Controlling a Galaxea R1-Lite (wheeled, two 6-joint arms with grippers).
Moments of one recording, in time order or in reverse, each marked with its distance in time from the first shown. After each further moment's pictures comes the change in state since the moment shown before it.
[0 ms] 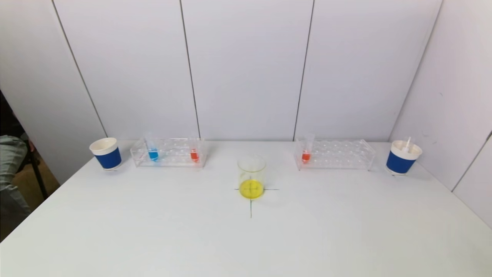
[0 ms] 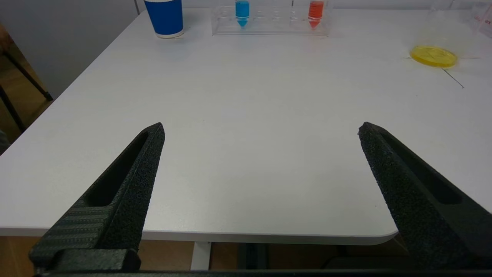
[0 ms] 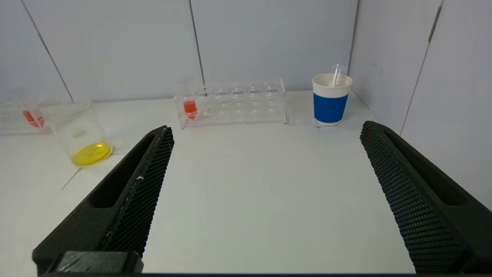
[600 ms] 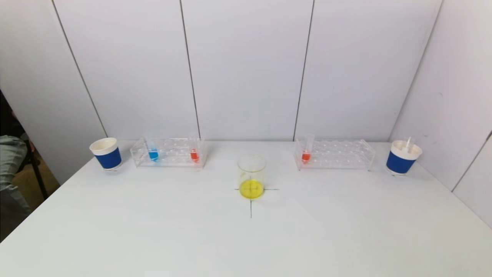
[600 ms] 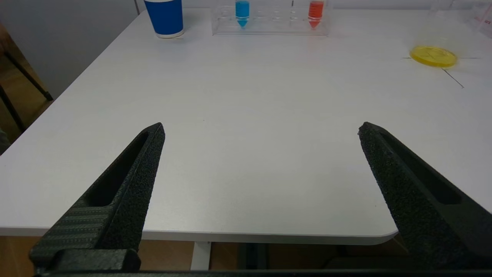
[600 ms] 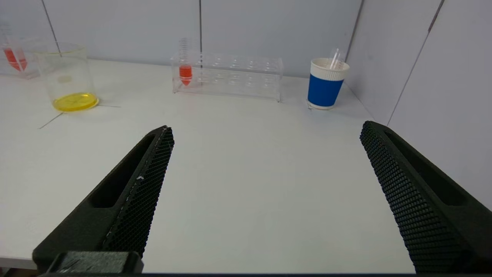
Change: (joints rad) left arm 0.000 0.000 0.000 0.000 0.000 0.000; right arm -0.027 -0.288 0.053 0.232 0.062 -0.148
